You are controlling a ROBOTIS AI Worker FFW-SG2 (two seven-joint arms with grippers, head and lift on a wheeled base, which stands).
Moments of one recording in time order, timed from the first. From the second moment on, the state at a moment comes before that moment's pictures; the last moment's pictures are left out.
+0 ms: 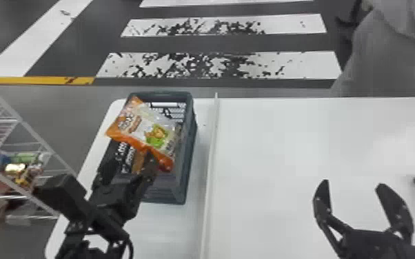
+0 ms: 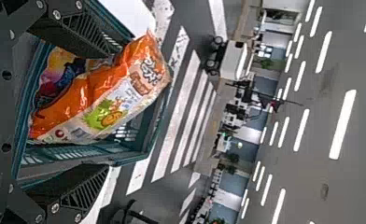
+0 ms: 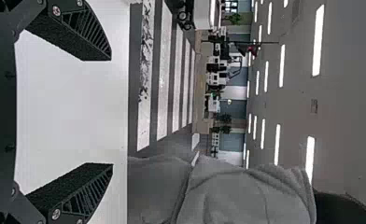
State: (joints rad) left arm 0.65 0.04 0.10 -2.16 0.37 0.16 0.03; right arm 0.72 -0.12 0.21 -1.98 0.07 -0.23 -0.32
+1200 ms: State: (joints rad) left arm 0.42 0.00 0.19 -2.14 0.54 0.52 0.22; right arm 0.73 -0.15 0.21 -1.99 0.07 -0.20 -0.31
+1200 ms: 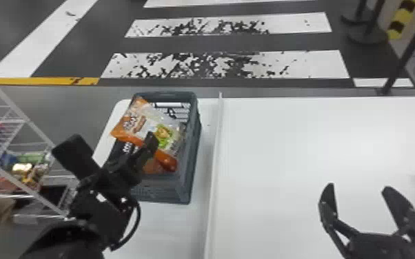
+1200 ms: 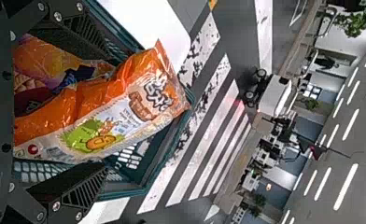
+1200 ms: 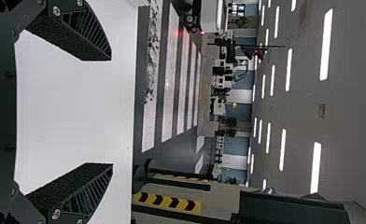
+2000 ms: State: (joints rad) left arm 0.24 0.00 0.19 -1.95 0.56 0.56 0.26; right arm 0.73 -0.14 0.22 -1.99 0.06 -0.18 -0.31
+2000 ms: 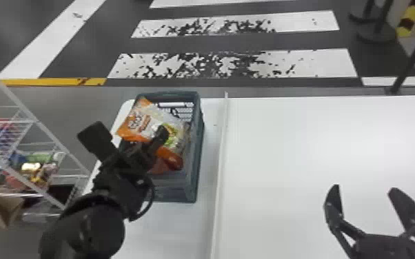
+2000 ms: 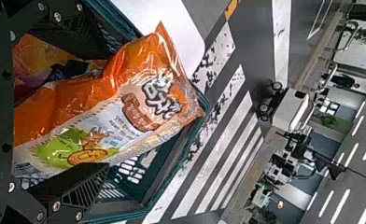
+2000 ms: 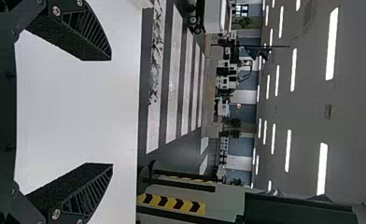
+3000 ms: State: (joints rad) left arm 0.28 0.00 0.16 -2.11 0.36 0.76 0.17; right arm 0.72 -0.15 0.23 -2.00 0.06 -0.16 -0.31
